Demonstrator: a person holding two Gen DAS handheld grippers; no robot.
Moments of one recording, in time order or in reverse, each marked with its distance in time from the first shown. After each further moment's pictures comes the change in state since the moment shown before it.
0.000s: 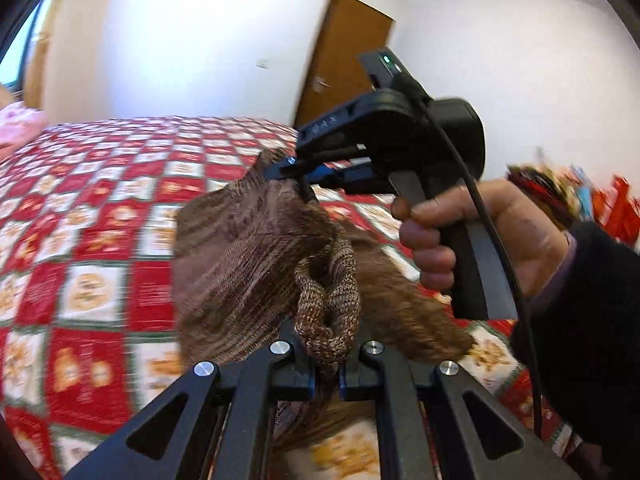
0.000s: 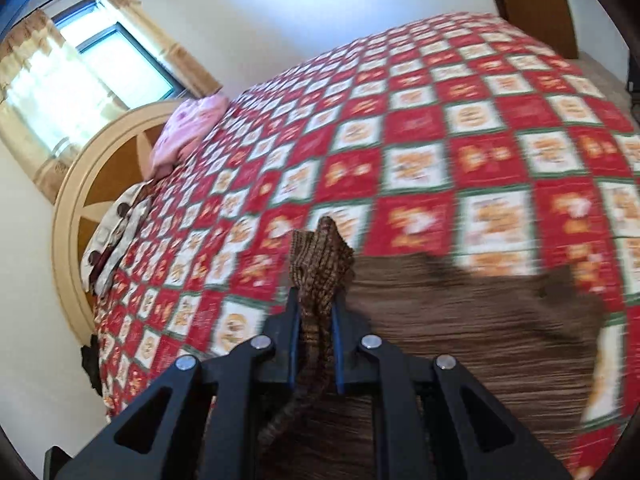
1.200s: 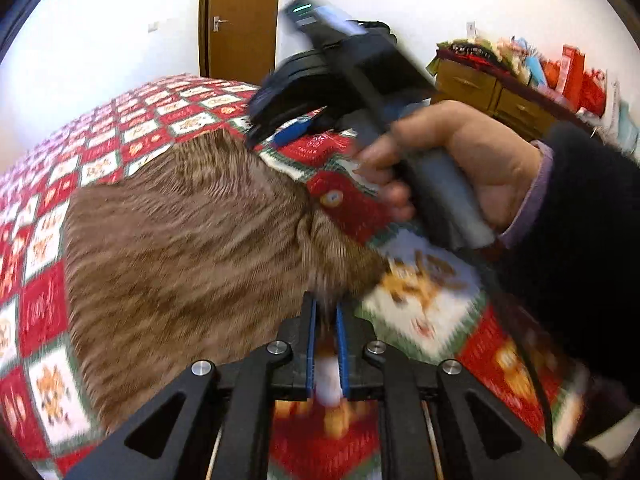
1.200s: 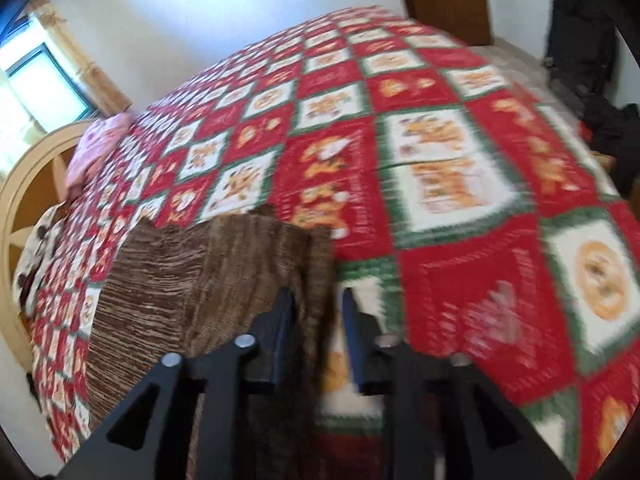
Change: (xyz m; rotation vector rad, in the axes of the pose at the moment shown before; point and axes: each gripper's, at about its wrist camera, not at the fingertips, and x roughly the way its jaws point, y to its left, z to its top) left arm 0.052 -0.070 -0.034 0.284 0.297 -0.125; right arm -0.064 -0.165 -0.048 0.117 -0.034 -0.303
